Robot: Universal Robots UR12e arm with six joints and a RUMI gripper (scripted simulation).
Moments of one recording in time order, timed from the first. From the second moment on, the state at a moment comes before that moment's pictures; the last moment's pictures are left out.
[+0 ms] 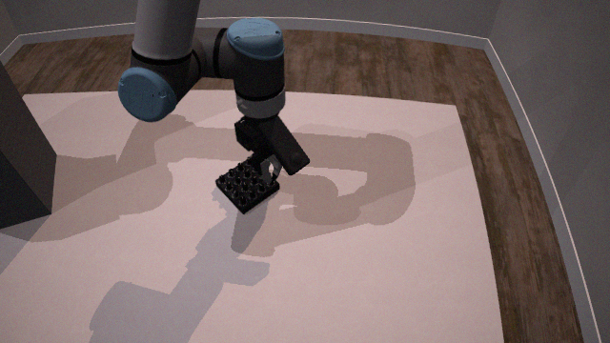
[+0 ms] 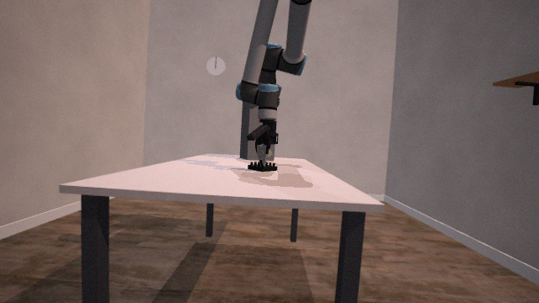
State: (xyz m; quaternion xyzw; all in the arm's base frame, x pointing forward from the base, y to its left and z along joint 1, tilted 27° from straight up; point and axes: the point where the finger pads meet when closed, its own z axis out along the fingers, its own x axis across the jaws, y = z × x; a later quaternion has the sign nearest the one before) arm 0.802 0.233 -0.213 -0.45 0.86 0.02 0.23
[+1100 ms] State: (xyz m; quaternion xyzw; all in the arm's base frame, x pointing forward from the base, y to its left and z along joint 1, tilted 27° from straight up) arm 0.803 0.236 -0.212 -0.67 0.70 -0.05 0.23
